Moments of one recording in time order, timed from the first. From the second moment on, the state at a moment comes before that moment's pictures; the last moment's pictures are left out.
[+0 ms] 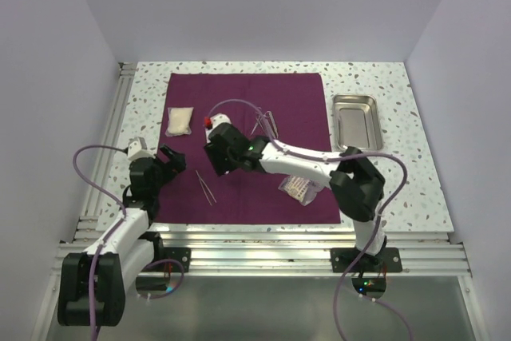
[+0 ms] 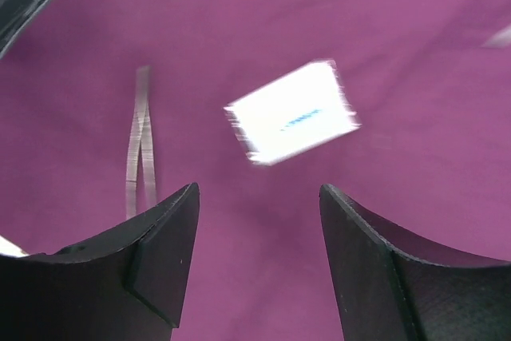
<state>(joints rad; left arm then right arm) -0.01 0.92 0.18 0.31 -0.04 -0.62 1.00 1.92 1.50 -0.41 0.25 0.36</state>
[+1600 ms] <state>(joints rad) 0.03 0.91 0.18 0.27 0.01 -0.64 1.03 1.99 1.59 -0.46 0.30 0.45</state>
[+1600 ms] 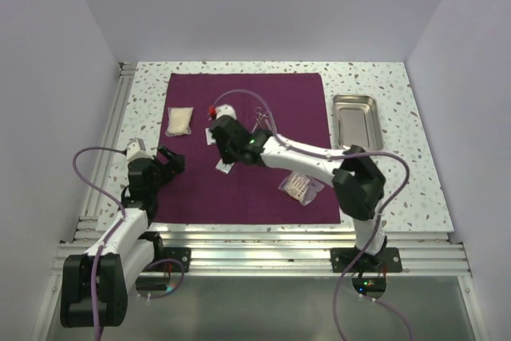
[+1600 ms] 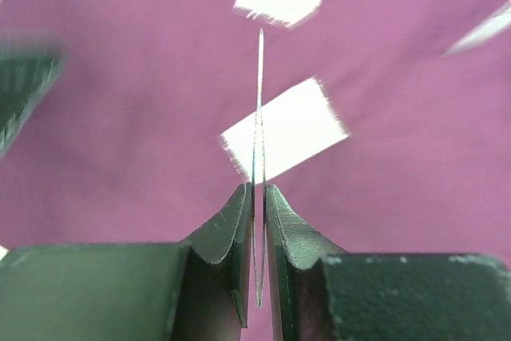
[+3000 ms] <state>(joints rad) 0.03 0.95 0.18 0.32 0.09 -0.62 0.02 1.94 1.31 -0.35 0.20 0.26</state>
